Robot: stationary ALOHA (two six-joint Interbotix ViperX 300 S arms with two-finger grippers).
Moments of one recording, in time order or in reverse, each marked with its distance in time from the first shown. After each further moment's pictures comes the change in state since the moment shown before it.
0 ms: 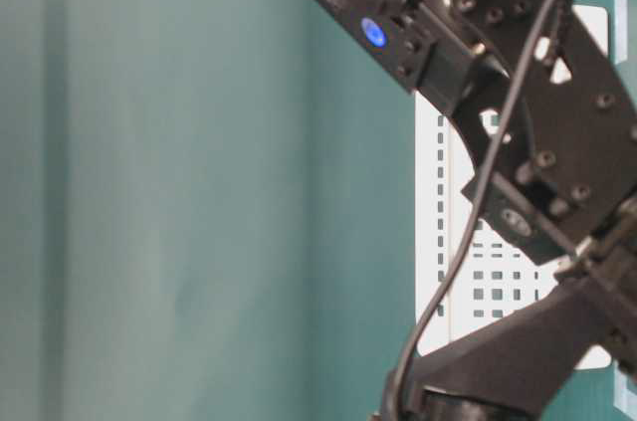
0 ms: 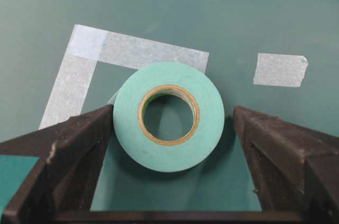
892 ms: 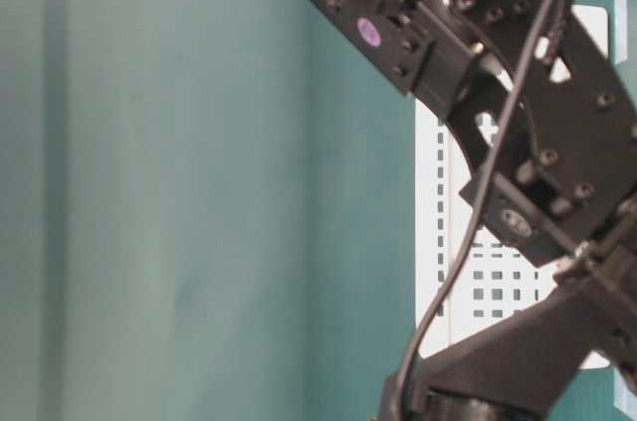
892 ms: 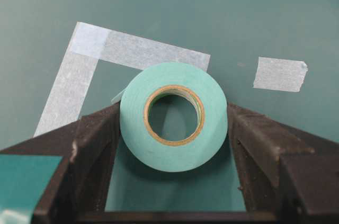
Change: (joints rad) left arm 0.000 0.002 0.000 0.000 0.002 0.000; right arm 0.002 0.000 -0.003 -0.044 0.014 0.005
